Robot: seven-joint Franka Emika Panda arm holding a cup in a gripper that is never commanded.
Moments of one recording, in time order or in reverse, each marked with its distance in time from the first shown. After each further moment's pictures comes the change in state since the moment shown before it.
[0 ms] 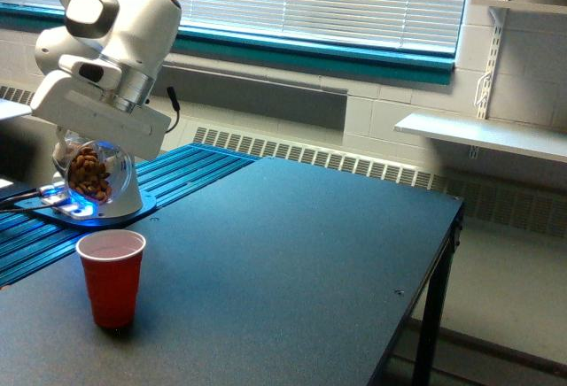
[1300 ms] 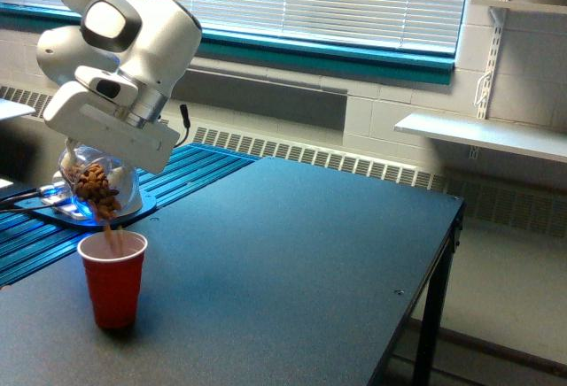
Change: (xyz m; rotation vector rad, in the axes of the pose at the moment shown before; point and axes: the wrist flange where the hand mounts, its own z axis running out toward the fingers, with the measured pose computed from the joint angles) arm -0.002 -0.024 0.010 -0.098 -0.011 -0.046
